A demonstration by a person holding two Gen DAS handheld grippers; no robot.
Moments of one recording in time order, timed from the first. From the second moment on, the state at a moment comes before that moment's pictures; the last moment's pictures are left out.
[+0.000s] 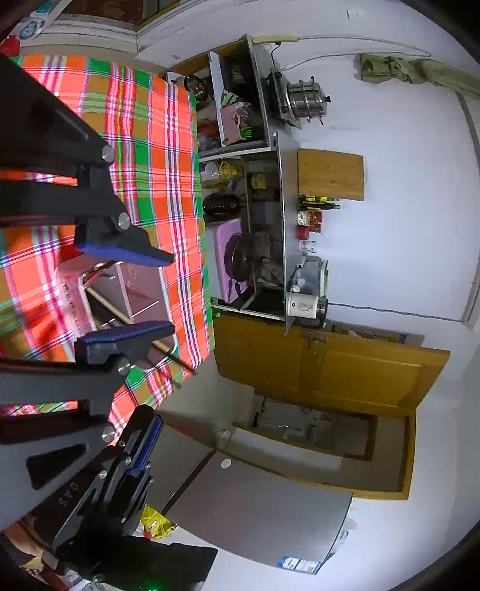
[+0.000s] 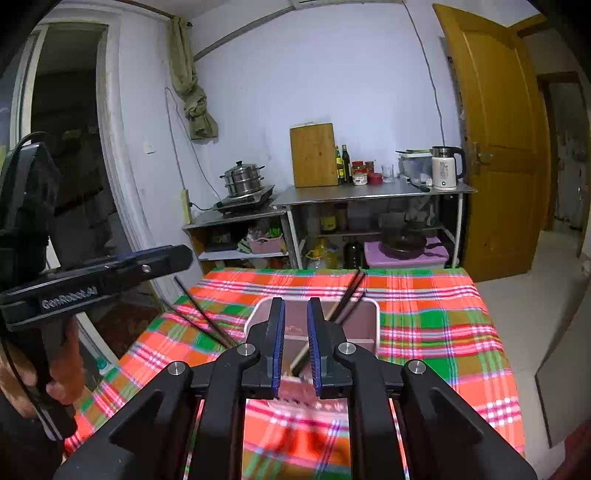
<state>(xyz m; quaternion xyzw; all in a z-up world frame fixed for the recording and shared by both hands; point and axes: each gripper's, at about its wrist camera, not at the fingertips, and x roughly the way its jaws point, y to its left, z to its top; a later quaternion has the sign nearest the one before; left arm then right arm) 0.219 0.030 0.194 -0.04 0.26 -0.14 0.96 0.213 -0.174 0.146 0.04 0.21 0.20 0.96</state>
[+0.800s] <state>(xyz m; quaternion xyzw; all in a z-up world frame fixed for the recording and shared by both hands) 0.082 0.000 0.087 -0.03 0.26 -0.12 0.96 0.082 -0.184 0.081 0.02 0.22 0.19 0.96</state>
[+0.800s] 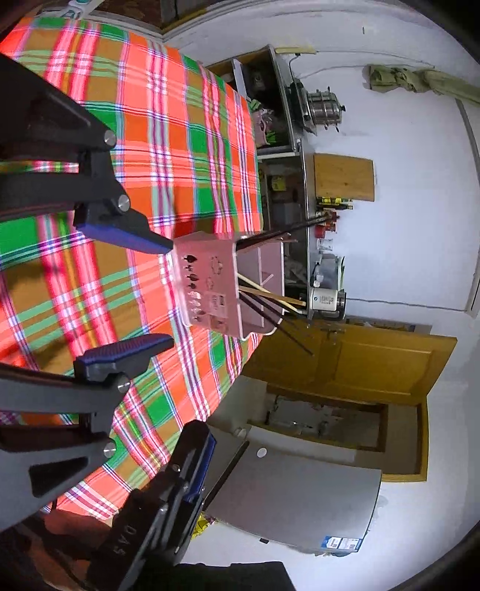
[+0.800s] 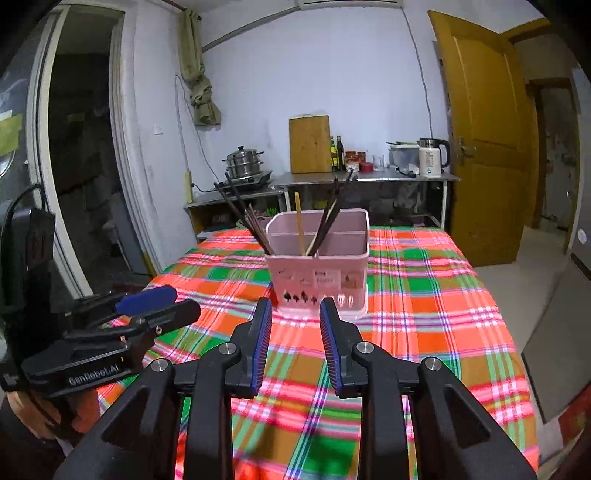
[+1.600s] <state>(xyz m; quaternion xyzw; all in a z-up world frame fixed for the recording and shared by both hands) 0.035 -0.005 0.068 -0.04 0.23 -0.10 0.97 0.033 -0.176 0.061 0.02 0.23 0.17 0.96</state>
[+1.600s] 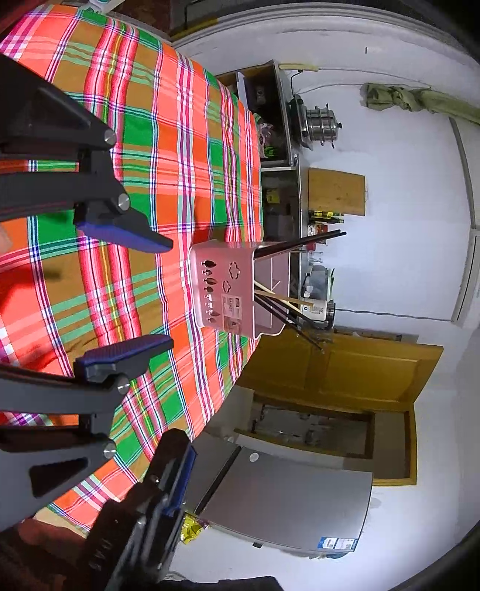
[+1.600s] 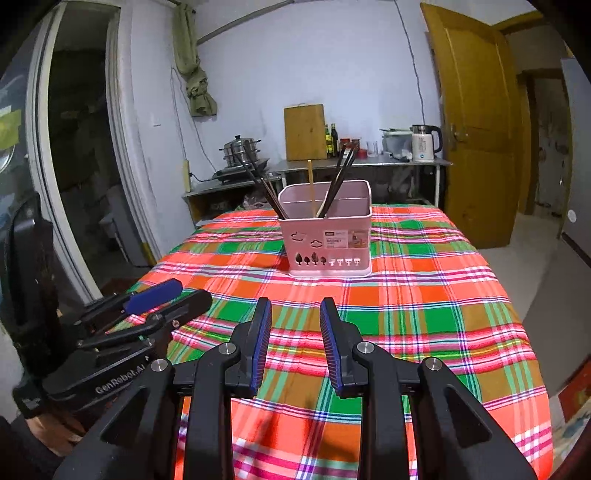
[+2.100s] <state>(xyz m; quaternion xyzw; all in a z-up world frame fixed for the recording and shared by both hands) 0.025 -0.006 0.062 -0.04 0.23 -0.08 0.97 0.025 -0.173 0.054 0.02 0.22 0.16 0.96</state>
